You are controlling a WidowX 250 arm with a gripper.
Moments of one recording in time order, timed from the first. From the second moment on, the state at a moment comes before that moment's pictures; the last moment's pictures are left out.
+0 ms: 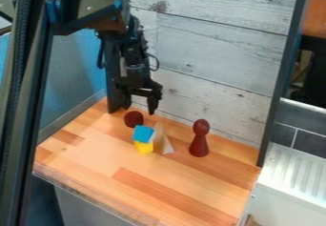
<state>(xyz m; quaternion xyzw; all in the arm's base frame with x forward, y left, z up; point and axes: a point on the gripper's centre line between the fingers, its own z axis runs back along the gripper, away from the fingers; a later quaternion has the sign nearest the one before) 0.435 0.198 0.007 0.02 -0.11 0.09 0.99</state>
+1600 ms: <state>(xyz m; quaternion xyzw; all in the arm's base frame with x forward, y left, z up) 0.456 0.208 -0.047 0.06 -0.10 0.12 0.99</state>
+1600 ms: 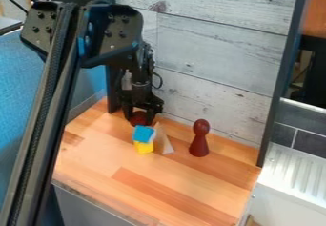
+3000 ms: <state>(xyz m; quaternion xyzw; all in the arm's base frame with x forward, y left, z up) 0.425 0.170 0.014 -0.03 -0.14 0.07 0.99</state>
